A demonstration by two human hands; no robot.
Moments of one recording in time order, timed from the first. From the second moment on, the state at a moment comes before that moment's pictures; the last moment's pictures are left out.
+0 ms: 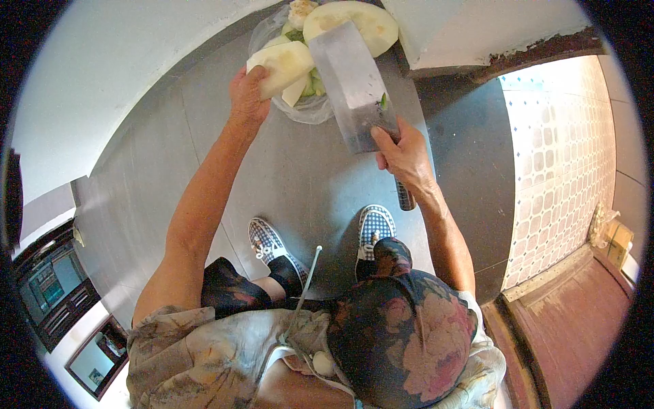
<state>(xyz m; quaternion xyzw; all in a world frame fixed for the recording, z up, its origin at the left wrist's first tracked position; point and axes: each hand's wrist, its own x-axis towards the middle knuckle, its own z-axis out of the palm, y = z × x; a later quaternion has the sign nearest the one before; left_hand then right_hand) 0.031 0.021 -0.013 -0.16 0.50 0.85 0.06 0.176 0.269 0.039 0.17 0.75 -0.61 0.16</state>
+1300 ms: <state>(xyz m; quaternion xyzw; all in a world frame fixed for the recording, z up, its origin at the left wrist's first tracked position) 0.037 0.039 -0.012 -0.16 0.45 0.87 0.10 0.182 0.245 0.017 -0.06 0.92 -0.37 -0.07</state>
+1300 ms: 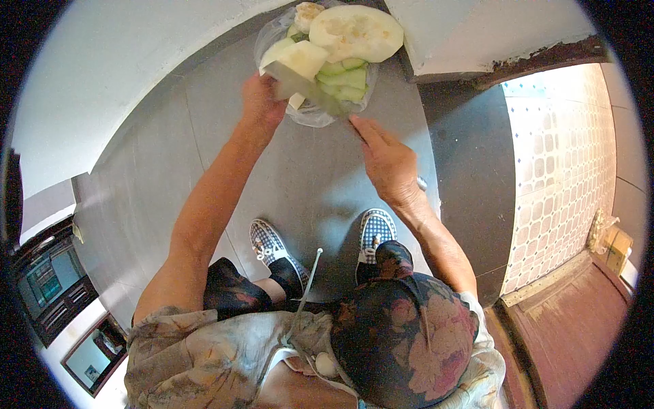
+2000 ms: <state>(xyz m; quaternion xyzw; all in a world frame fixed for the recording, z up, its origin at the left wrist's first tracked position) 0.050 0.030 -0.021 -0.22 0.48 0.84 0.14 0.174 0.242 0.023 -0.13 0.95 -0.26 -0.14</state>
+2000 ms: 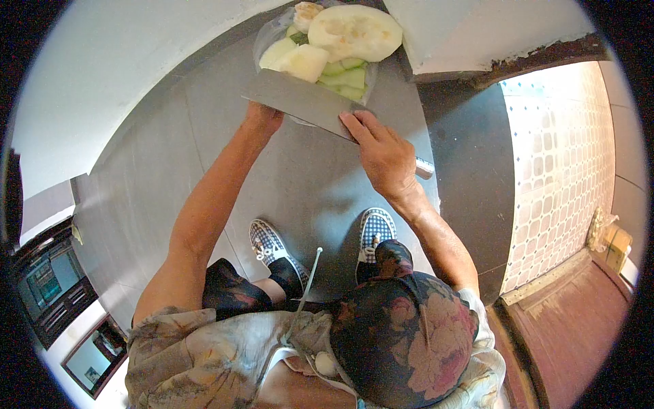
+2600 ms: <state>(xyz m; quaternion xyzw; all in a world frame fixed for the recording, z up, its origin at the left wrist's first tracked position) 0.048 -0.004 -0.017 -0.15 0.49 0.80 0.30 0.150 0.248 -0.023 -0.10 0.94 -0.30 -0.11</state>
